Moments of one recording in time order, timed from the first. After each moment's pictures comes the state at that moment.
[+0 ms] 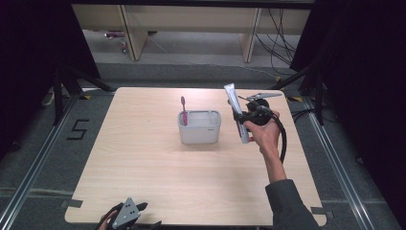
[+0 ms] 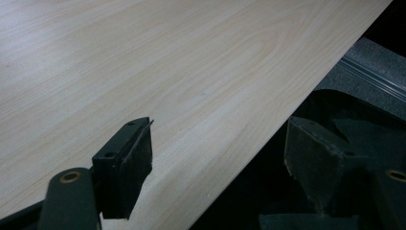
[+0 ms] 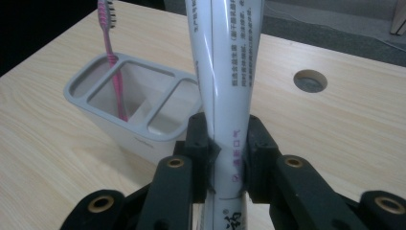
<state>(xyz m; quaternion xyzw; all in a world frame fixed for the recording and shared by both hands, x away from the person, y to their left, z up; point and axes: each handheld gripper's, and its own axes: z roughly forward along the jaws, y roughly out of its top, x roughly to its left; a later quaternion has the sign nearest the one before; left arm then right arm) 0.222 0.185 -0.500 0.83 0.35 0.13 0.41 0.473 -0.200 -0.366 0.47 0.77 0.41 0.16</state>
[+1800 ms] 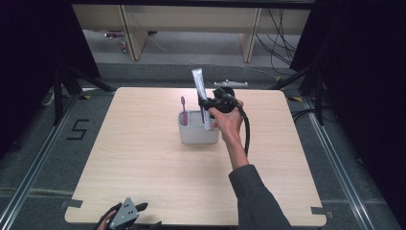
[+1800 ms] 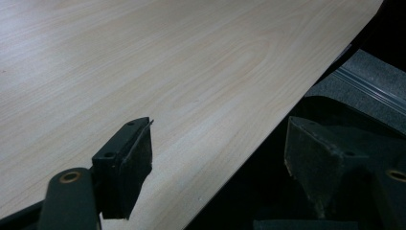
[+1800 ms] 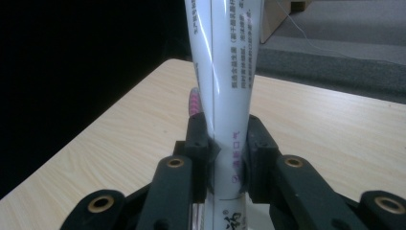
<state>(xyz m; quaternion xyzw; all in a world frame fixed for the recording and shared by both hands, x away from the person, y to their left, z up) 0.220 0.187 -0.496 0.83 0.35 0.11 0.42 0.508 -0.106 -0.361 0.44 0.73 0.50 0.13</state>
